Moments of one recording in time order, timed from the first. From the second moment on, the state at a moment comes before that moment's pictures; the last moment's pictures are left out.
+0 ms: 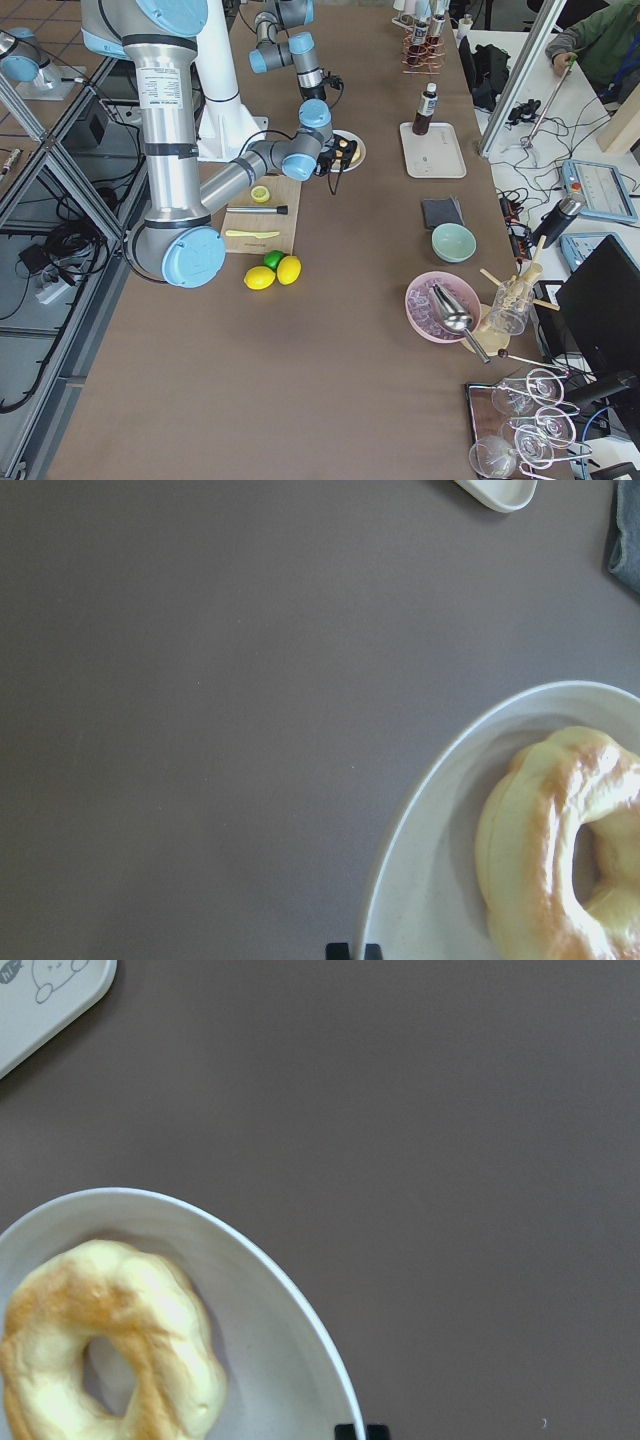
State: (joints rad) left arm -0.31 -2.41 -1.65 -1.82 -1.55 -1.86; right arm 0.65 -1.49 2.01 -1.04 2.02 1.62
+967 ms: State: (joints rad) left arm -0.33 -2.21 -1.86 -1.82 -1.61 -1.67; right arm 0.65 -1.48 2.00 -1.01 2.02 1.67
